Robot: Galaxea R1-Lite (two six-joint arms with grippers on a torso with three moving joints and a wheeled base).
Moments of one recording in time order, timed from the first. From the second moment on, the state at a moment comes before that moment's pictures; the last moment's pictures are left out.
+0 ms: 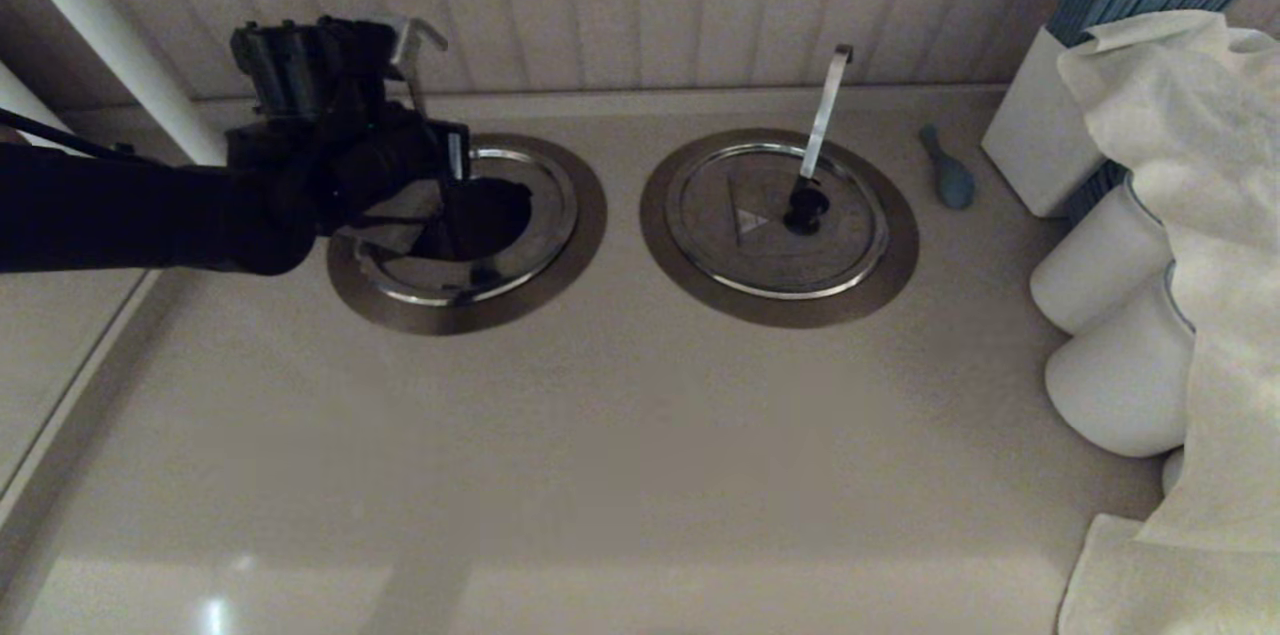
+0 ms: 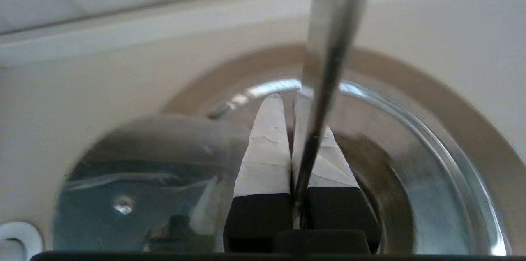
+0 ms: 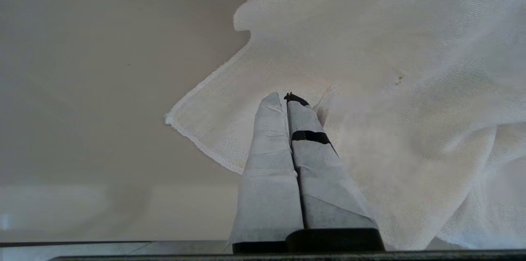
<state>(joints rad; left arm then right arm) -0.23 1.96 -1.54 -0.44 0.12 0.17 0.00 0.00 0.00 0.00 0.01 -0.02</state>
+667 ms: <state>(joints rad) -0.26 1.92 -1.55 -0.26 0.04 0.06 0.00 0.00 0.00 0.00 0.01 -0.02</state>
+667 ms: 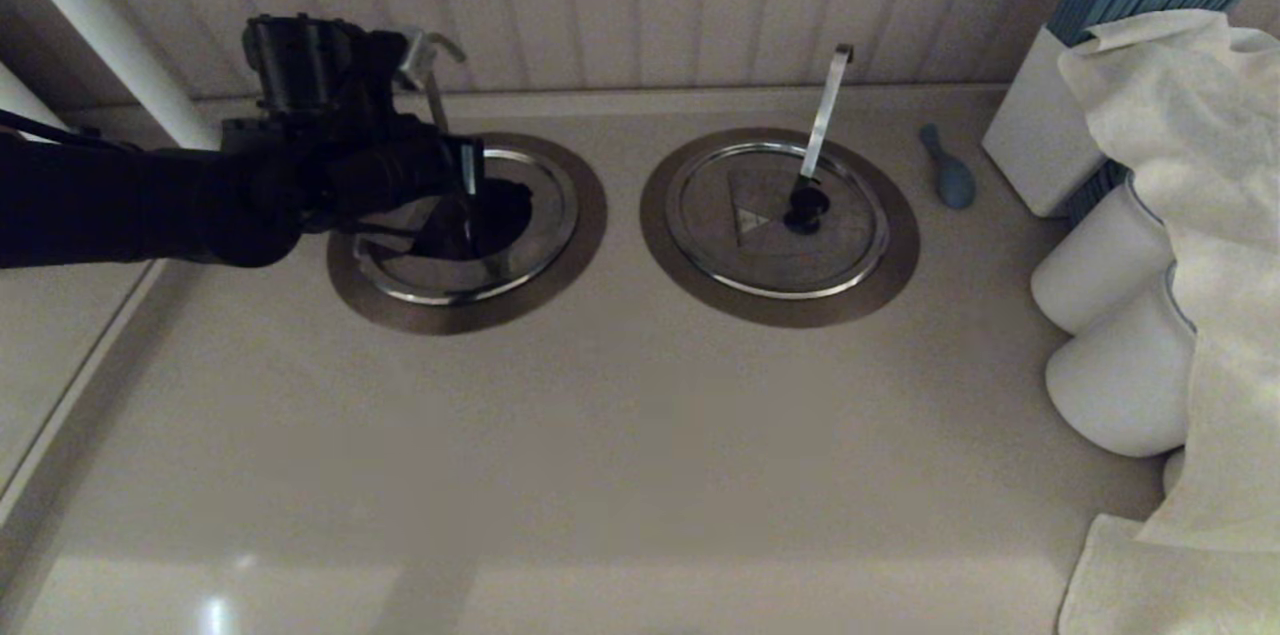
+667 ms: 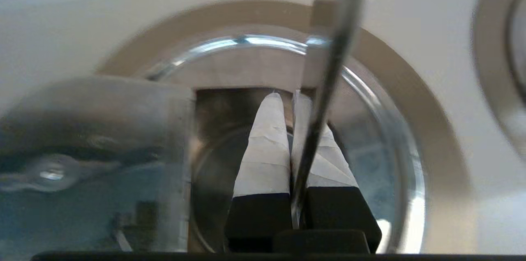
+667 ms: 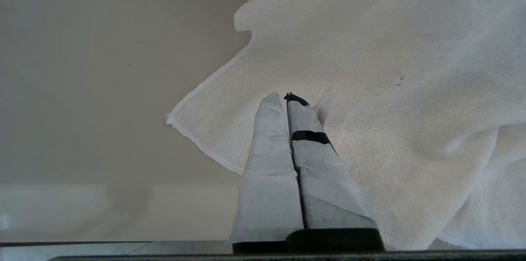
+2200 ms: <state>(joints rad) -0.22 2.02 -1.66 -0.38 0.14 0.04 0.00 0.00 0.00 0.00 0.02 -0.02</state>
